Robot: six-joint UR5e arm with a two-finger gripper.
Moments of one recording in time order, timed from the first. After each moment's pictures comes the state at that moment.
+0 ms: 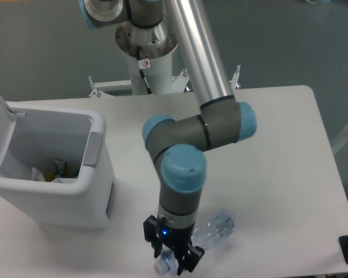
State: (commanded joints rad) arm 2.35 -2.24 -1.13 -0.88 1.10 0.74
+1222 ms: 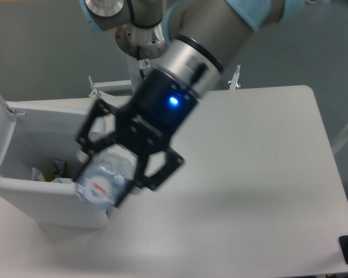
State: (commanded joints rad) arm 2.35 -1.85 -1.29 -0.88 0.57 0.07
